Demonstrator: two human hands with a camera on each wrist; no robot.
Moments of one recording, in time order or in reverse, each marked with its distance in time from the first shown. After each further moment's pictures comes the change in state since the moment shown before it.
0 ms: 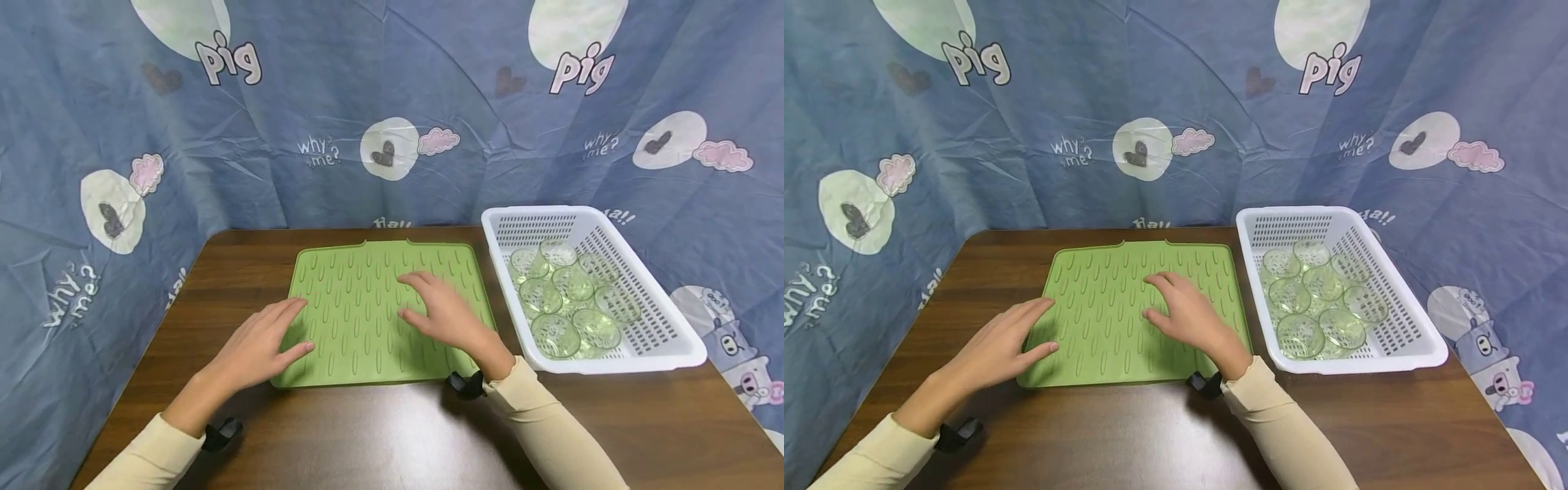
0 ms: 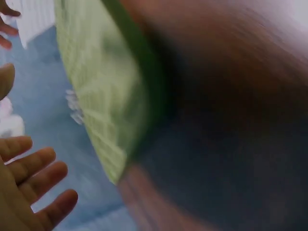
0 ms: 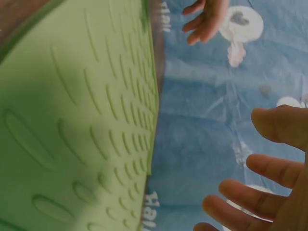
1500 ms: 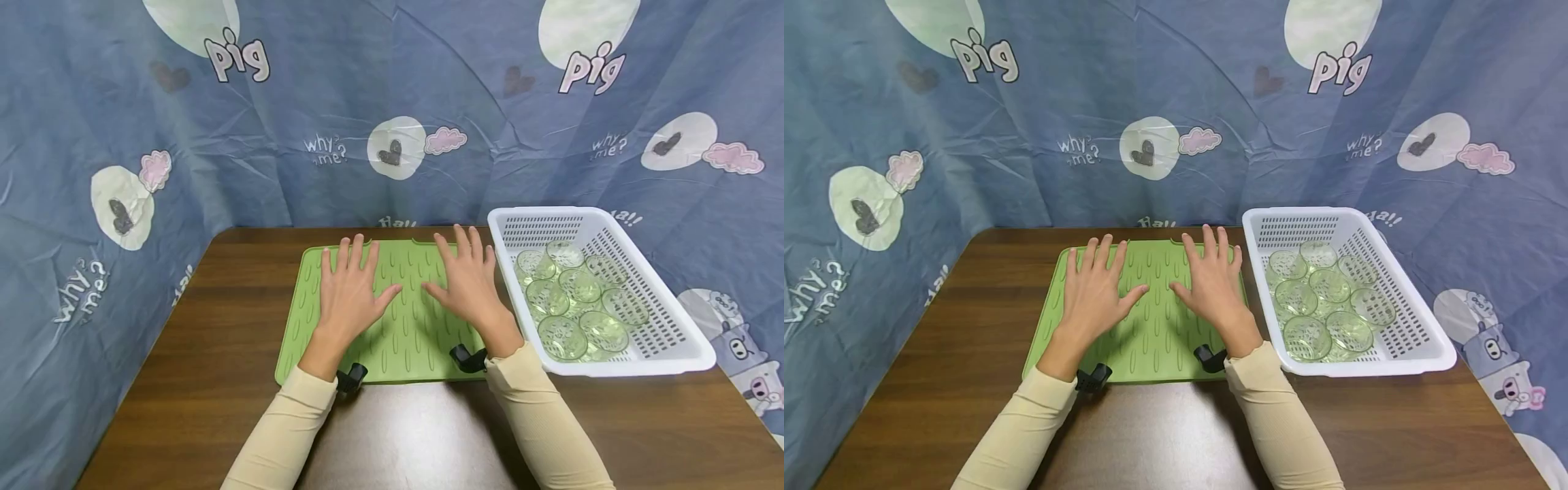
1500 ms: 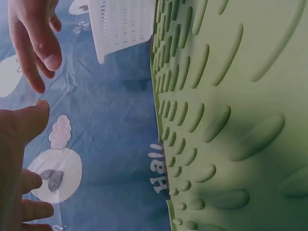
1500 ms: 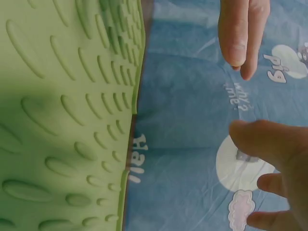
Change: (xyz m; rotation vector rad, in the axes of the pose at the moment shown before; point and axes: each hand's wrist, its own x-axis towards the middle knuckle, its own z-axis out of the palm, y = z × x) left_hand 0.113 0.087 0.027 0.309 0.235 -0.193; right_hand 0.019 0.025 -0.016 -0.332 0.105 0.279
